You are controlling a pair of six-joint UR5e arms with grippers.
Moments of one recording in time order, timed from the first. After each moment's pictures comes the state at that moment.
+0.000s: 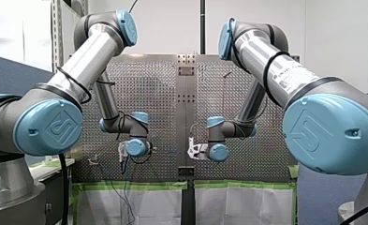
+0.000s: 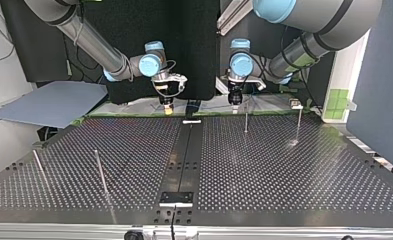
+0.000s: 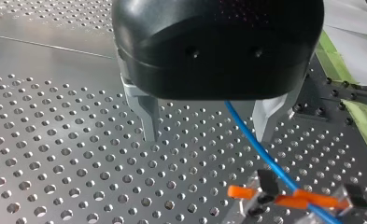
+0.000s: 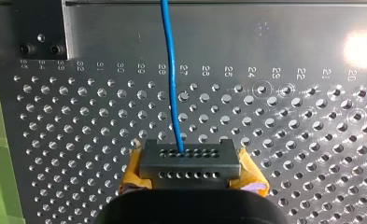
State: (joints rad) left arm -0.29 -2.30 -1.92 -2.24 -1.81 -1.66; right arm 2.17 -0.63 1.51 -0.73 1.64 1.58
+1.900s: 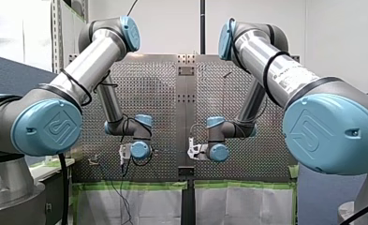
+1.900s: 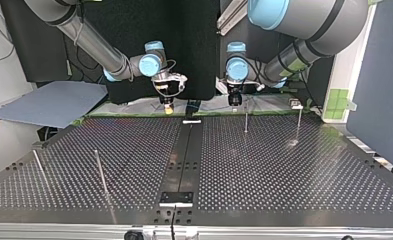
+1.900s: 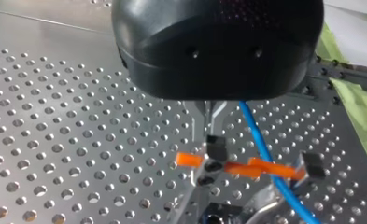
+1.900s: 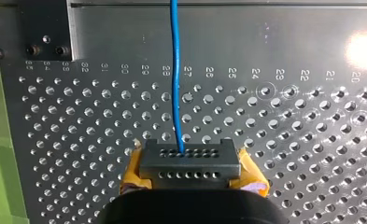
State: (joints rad) left arm -0.30 -2.35 -1.85 -2.28 -1.89 -1.66; right arm 2.17 -0.63 1.51 -0.73 1.63 1.58
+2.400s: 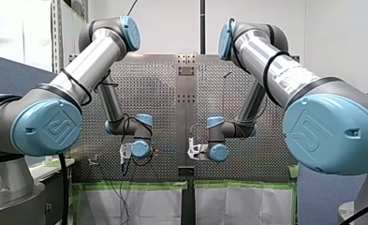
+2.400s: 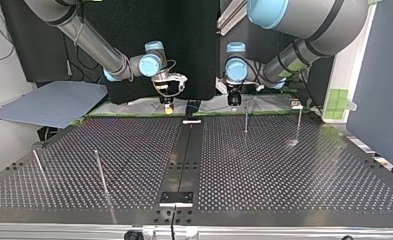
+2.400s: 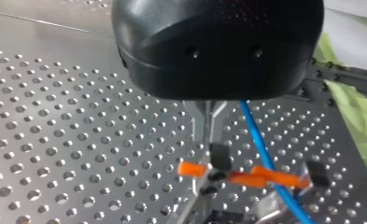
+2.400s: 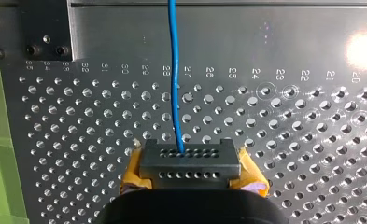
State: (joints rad) left arm -0.31 -2.35 -1.84 -2.32 -1.89 -1.65; right arm 2.17 -0.63 1.51 -0.73 1.63 1.58
